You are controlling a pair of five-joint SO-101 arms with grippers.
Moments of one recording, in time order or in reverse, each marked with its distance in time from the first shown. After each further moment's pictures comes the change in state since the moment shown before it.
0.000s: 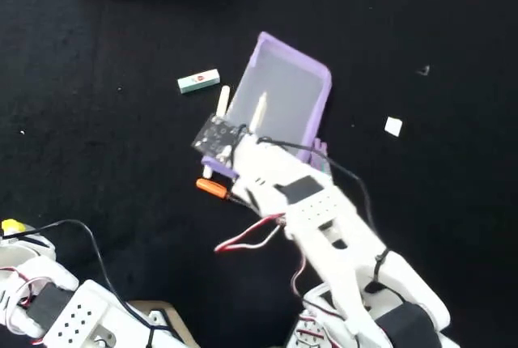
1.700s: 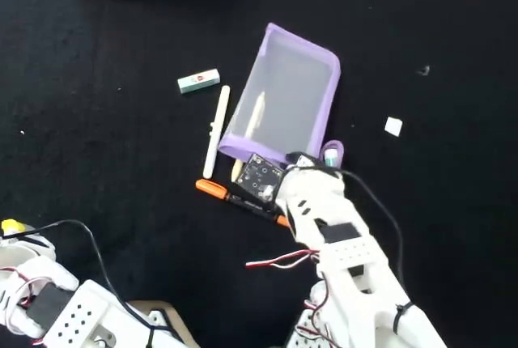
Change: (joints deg) left arm 0.0 0.0 0.0 0.0 0.0; right arm 12.5 -17.9 27.7 -26.8 17.3
